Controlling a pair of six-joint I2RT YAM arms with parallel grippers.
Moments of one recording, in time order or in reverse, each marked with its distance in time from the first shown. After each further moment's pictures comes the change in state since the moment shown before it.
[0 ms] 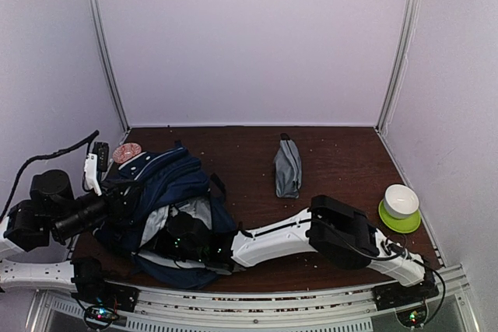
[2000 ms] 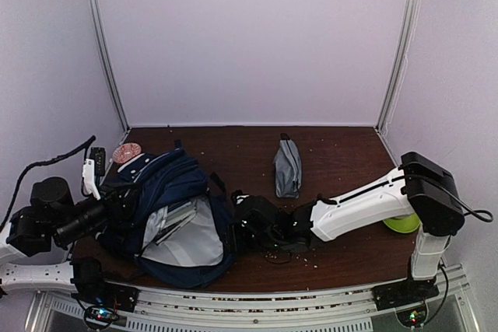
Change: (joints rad) left arm -0.001 -0.061 -0.060 0.023 -0.037 -0.016; right arm -0.113 -0.628 -0.726 -0.448 0.128 -0.473
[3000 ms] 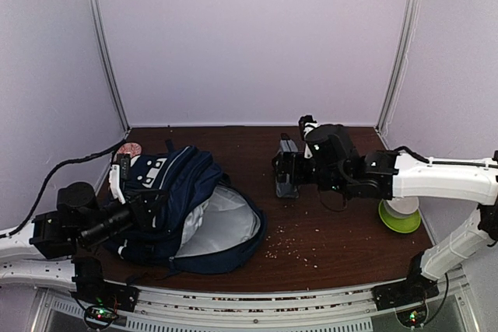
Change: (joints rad) left arm 0.001 0.151 -0.133 0.326 0.122 -0.097; right arm -0.253 -0.497 -0.059 -0.254 0.276 -0.237
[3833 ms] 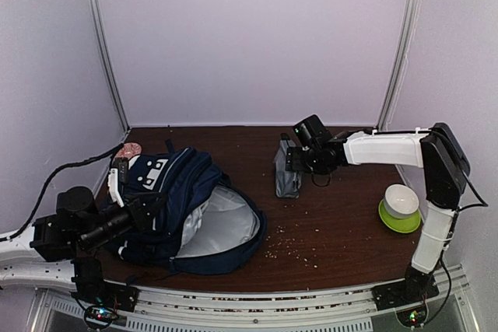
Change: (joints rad) left arm -0.002 -0.045 -0.038 0.000 -0.003 -0.026; right arm -0.330 0.445 0.247 -0.115 -0.147 0.028
